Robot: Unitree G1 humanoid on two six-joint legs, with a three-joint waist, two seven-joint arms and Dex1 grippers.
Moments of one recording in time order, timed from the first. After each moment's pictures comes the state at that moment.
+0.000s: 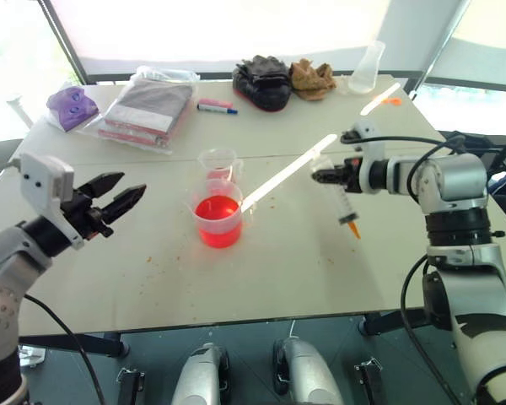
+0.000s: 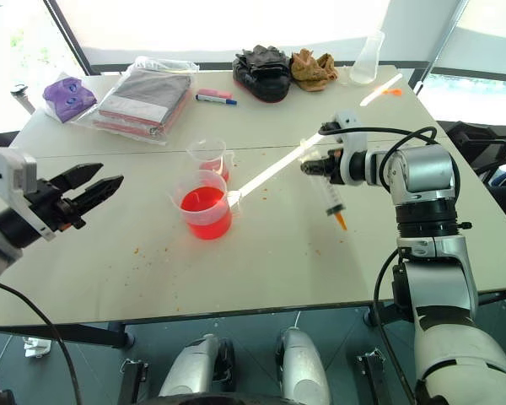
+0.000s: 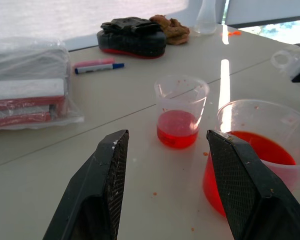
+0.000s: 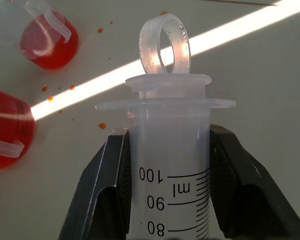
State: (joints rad) left arm -0.08 0.64 0.57 -0.55 -0.67 0.79 -0.60; right arm -0.93 -0.57 -0.02 0.24 0.37 1.33 0.70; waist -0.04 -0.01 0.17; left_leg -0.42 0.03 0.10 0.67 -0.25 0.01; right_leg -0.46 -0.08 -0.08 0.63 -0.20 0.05
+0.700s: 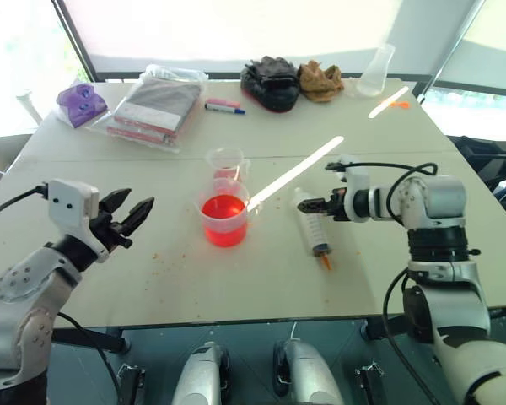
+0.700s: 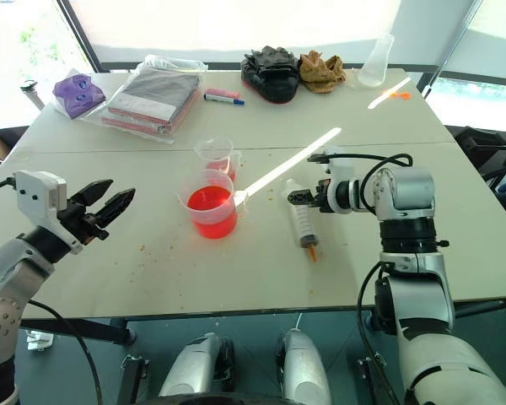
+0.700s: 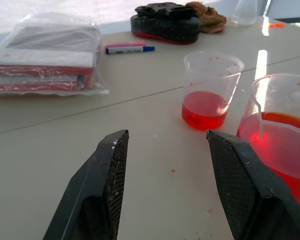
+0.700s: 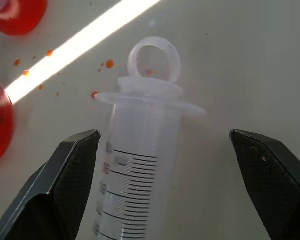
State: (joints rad) left arm -0.01 0.57 0.45 -0.56 -0.59 0.67 -0.45; right arm -0.83 -0.48 -0.09 0.19 0.38 1.40 0.51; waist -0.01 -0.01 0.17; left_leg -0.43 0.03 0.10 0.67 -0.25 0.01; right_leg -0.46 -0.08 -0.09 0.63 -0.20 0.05
